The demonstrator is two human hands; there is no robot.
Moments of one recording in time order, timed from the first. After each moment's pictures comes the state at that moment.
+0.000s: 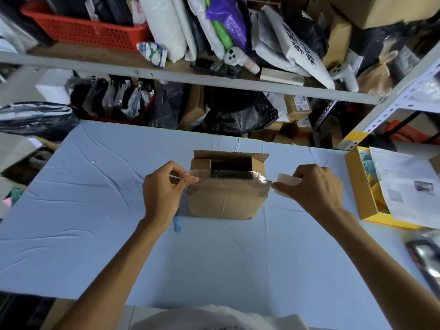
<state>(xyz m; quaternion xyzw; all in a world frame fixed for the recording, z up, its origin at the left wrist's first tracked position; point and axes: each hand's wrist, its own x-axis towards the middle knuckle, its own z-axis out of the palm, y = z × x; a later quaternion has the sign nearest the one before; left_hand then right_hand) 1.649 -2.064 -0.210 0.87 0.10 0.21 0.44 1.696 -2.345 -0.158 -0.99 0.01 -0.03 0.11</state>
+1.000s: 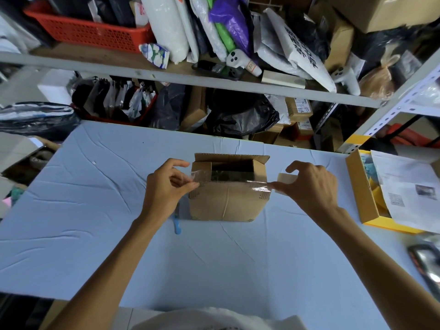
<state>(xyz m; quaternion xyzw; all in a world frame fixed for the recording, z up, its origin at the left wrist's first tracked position) 1.655 -2.052 -0.212 0.85 0.04 0.14 0.51 1.708 -2.339 -0.163 -0.99 -0.01 -0.03 0.10</state>
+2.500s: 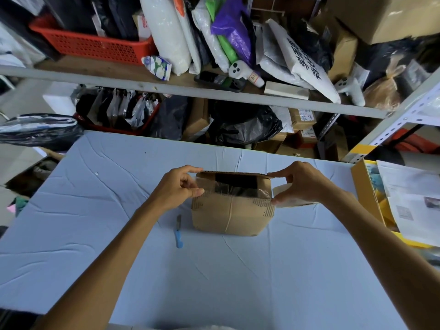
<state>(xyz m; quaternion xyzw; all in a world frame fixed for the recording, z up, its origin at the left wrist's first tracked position) 1.709 -2.038 -0.210 0.86 0.03 -0.08 0.50 1.766 -2.341 -0.150 -0.96 -0.16 0.17 0.13</state>
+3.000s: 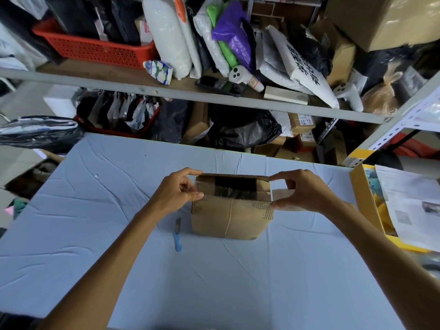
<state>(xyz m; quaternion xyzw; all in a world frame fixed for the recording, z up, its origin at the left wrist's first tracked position) 1.707 -2.038 -0.208 0.87 0.03 -0.07 0.50 1.762 -2.349 -0.155 -0.96 -0.19 0.13 0.15</state>
